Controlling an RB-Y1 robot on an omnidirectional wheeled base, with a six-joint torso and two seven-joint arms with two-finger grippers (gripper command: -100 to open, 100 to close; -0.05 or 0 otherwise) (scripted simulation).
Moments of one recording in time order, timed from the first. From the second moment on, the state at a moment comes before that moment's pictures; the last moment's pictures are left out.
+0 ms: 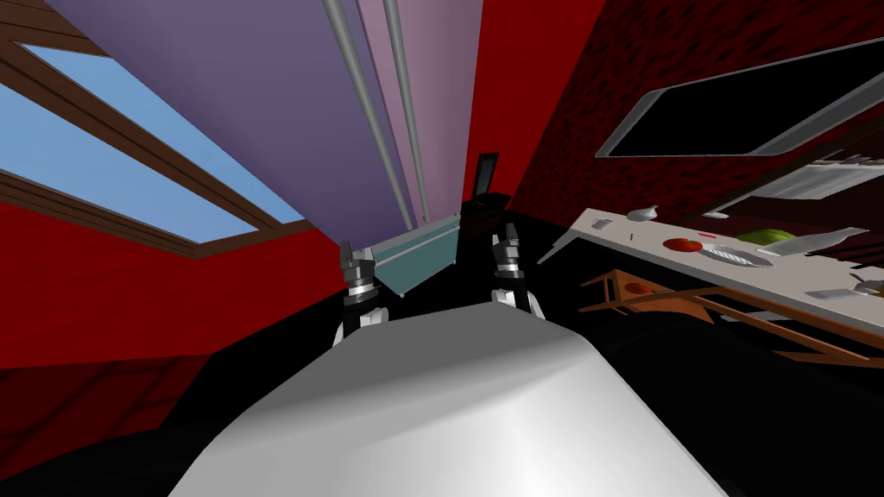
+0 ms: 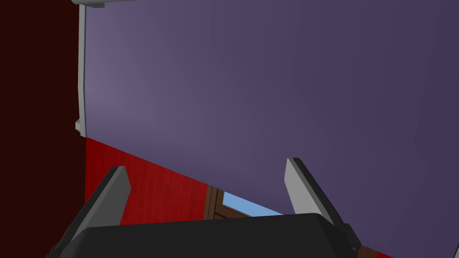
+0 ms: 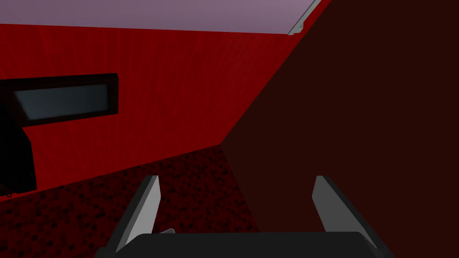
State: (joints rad) left arm 0.50 0.03 -0.04 -2.20 -0.04 -0.45 0.05; right arm 0.55 0.02 -0.04 -2.25 0.08 -0.39 -0.11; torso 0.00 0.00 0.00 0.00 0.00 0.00
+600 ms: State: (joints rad) left arm 0.50 0.03 -0.04 -2.21 -0.04 -0.45 0.05; right arm 0.55 0.02 -0.04 -2.25 0.08 -0.39 -0.11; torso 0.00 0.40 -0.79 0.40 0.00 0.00
